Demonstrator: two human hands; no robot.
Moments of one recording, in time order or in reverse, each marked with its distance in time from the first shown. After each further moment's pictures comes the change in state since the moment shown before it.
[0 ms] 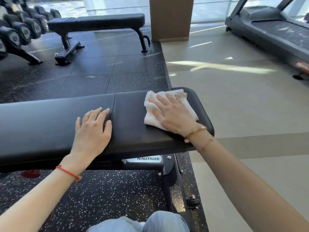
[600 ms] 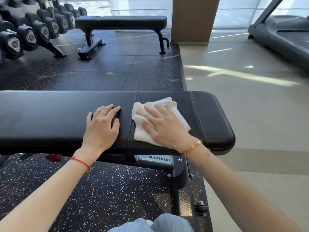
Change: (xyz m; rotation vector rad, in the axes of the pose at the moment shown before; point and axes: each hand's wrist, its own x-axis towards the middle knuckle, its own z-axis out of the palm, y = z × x) left_hand -0.003 -0.046 0.001 -0.056 0.084 0.003; right_hand -0.001 -0.078 0.005 0.077 0.024 -0.244
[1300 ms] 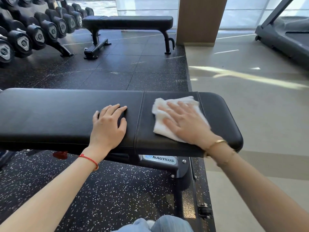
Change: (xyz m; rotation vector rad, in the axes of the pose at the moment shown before) left_hand 0.000 -0.003 0.002 0.001 0.031 -0.002; right_hand -0.006 0.044 -0.002 -0.087 -0.010 0.102
